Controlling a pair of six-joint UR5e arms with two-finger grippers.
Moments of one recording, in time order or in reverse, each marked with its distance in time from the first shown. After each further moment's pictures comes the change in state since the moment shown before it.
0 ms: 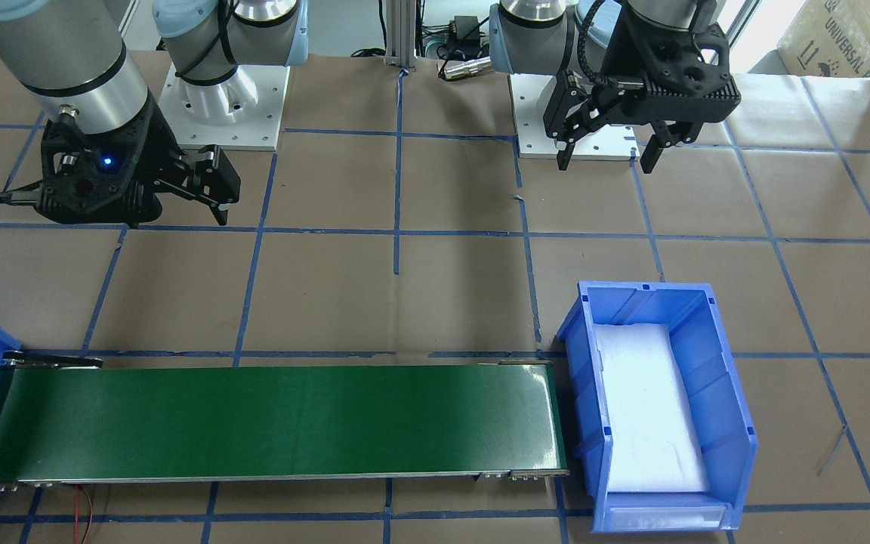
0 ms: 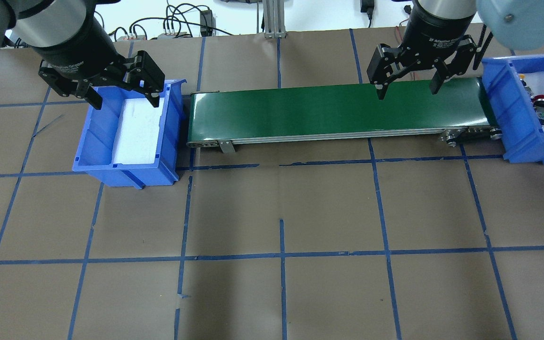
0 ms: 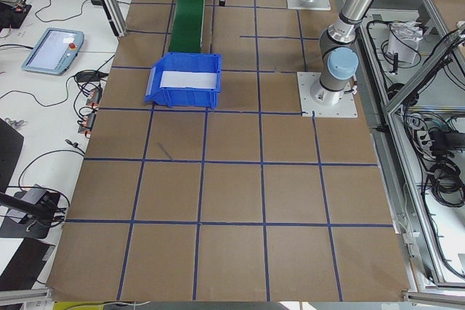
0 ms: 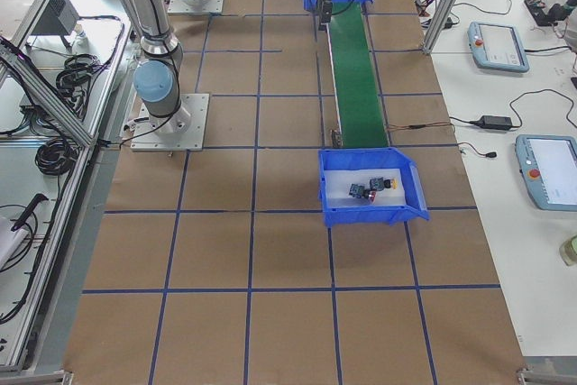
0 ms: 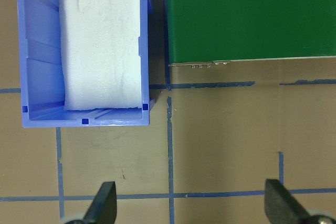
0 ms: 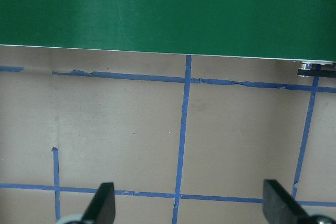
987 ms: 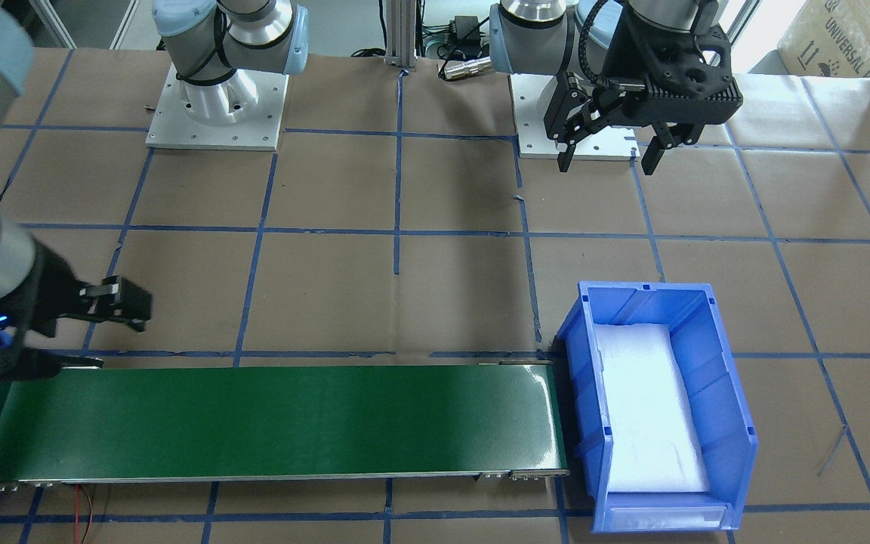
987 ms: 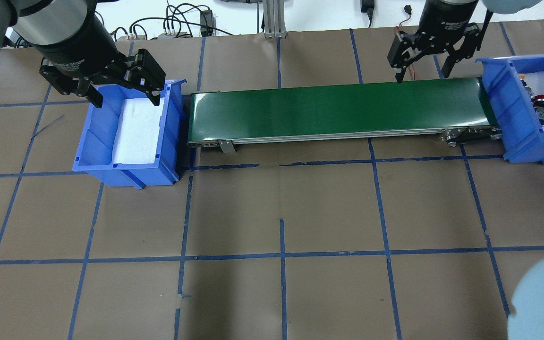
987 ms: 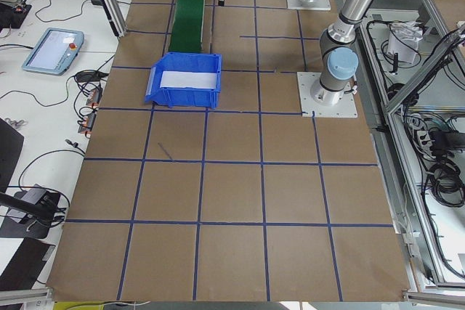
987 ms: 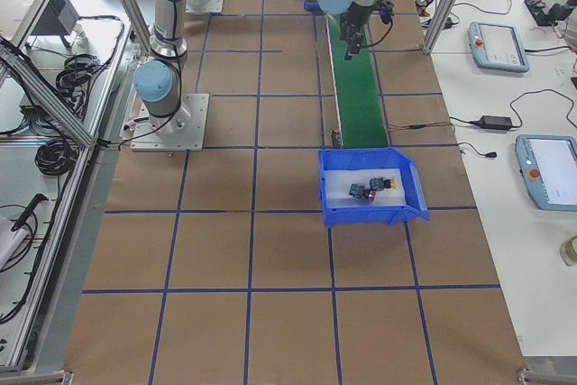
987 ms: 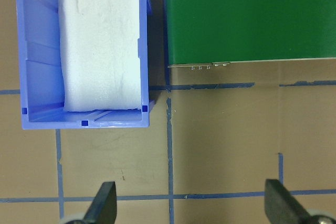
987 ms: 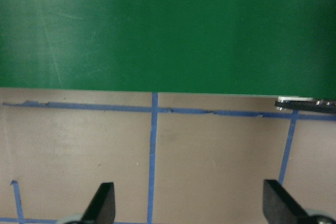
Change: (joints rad) left arm 0.000 -0.006 0.010 0.000 0.002 0.000; right arm -0.060 0.168 -0.080 -0.004 -0.029 -0.068
